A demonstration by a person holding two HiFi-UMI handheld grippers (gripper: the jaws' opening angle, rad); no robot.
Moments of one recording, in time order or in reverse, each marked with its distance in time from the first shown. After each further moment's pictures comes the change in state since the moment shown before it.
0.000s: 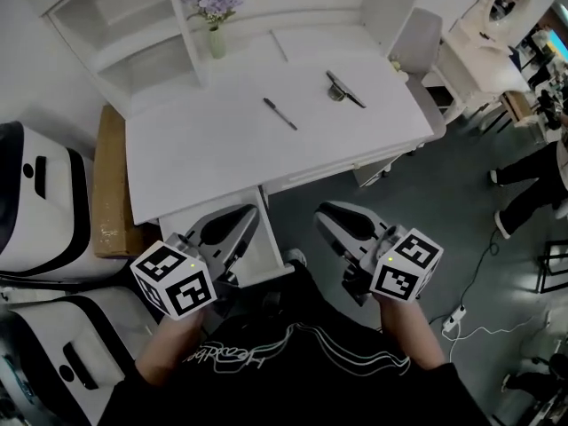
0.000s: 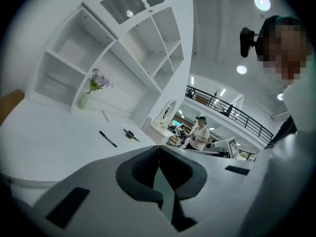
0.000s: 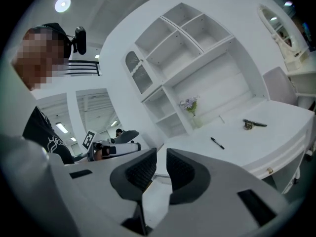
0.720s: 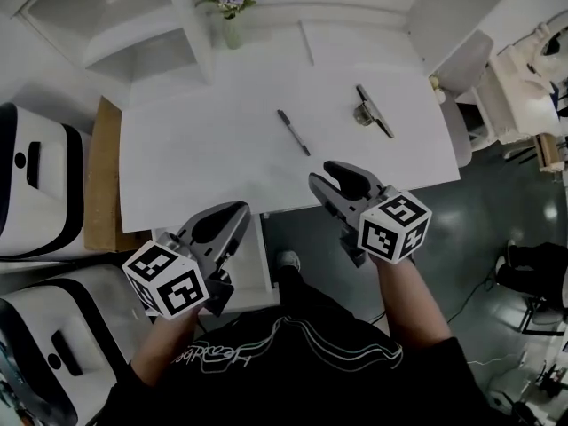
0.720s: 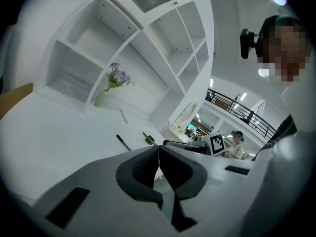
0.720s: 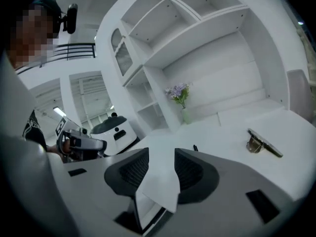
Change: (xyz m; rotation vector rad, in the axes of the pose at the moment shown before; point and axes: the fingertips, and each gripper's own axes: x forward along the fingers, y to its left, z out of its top) left arm 0.081 0.106 0.042 -0.110 -0.022 0.187; right arm 0.131 -0.178 0.049 -0.108 0.196 -0.009
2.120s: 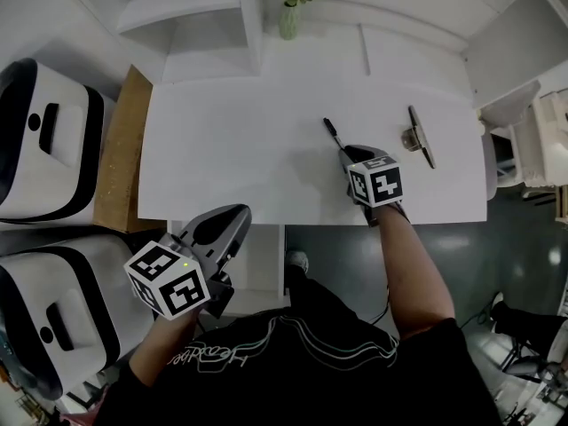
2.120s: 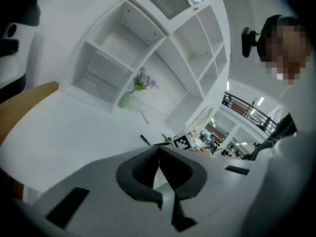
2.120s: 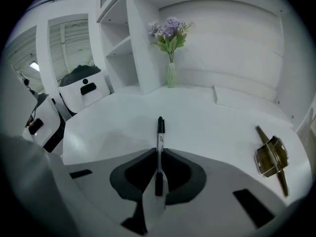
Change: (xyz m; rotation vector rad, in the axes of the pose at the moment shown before) left arm -0.025 0.083 0.001 -0.097 -0.024 0.166; right arm 0.146 -0.137 -0.070 -0.212 0.447 -0.255
